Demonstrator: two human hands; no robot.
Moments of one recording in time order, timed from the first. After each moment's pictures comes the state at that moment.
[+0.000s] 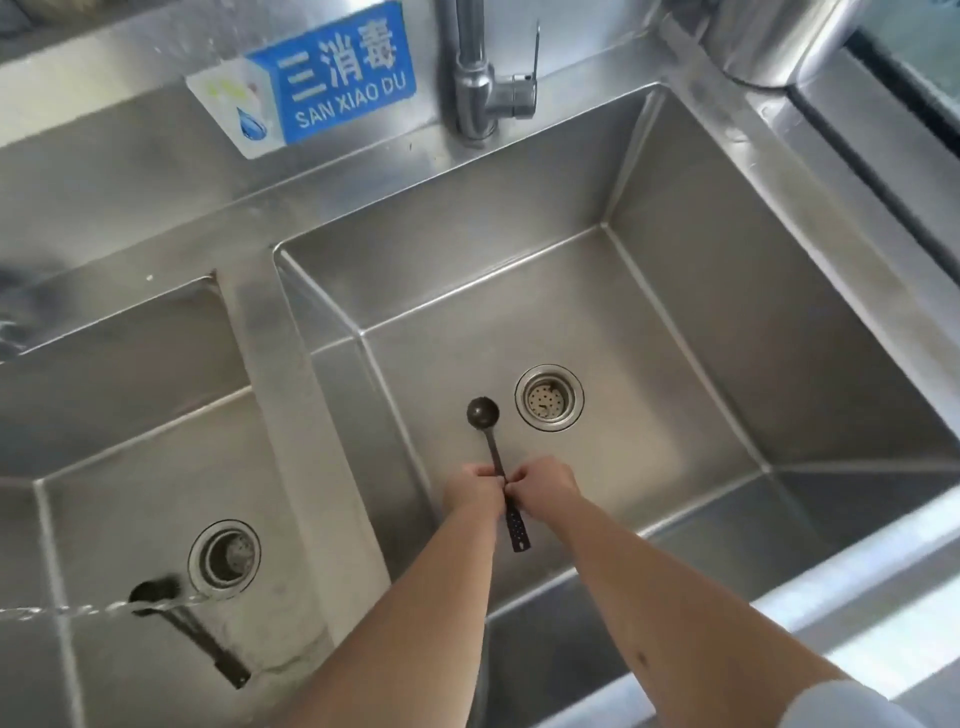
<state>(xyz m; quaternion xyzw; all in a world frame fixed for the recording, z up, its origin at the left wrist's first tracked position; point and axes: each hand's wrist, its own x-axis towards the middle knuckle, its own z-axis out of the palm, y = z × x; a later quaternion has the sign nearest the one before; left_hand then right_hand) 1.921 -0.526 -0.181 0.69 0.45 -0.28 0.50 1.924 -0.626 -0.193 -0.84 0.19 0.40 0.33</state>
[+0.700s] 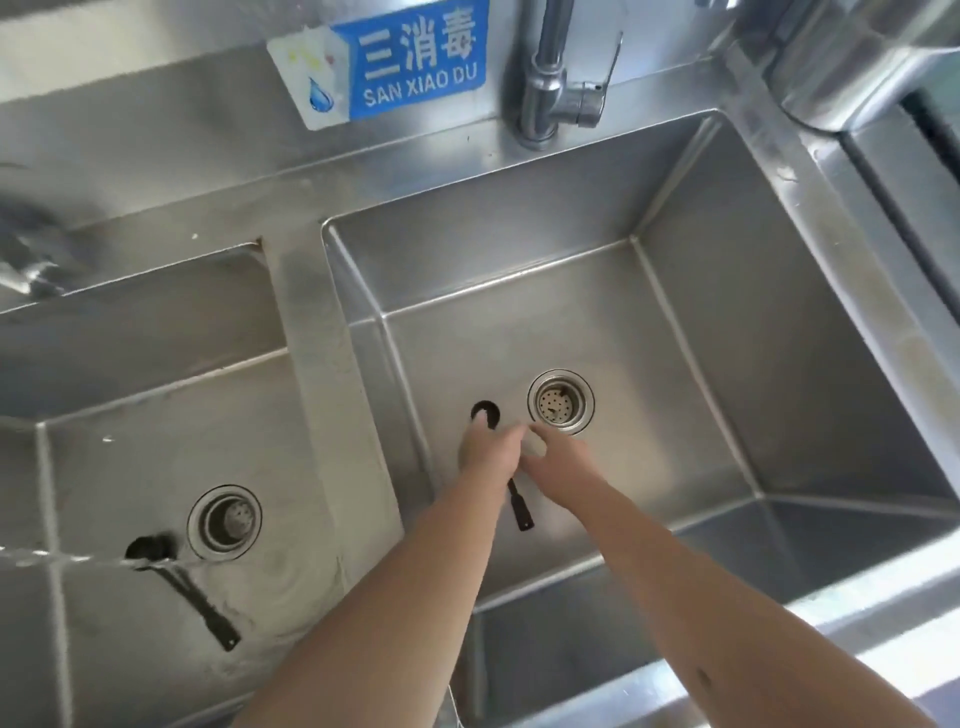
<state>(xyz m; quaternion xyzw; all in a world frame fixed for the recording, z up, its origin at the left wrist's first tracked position) 1.964 -0.522 -0.142 0.72 0.38 -0.29 0.51 1.950 -0.624 -0.130 -0.86 0.17 0.35 0.34</state>
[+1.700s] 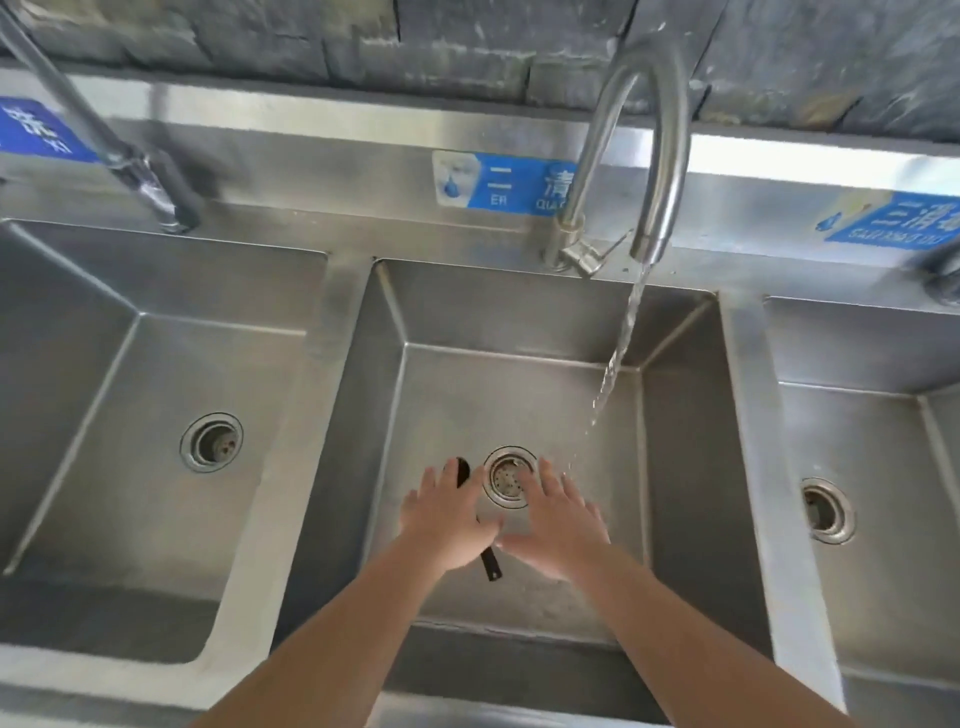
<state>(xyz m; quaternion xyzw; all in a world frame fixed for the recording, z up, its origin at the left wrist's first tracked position) 1.754 -0.061 -0.077 0.92 0.16 -0.30 0.19 1.810 -0.215 -0.084 -0.90 -0.20 0.38 0.07</state>
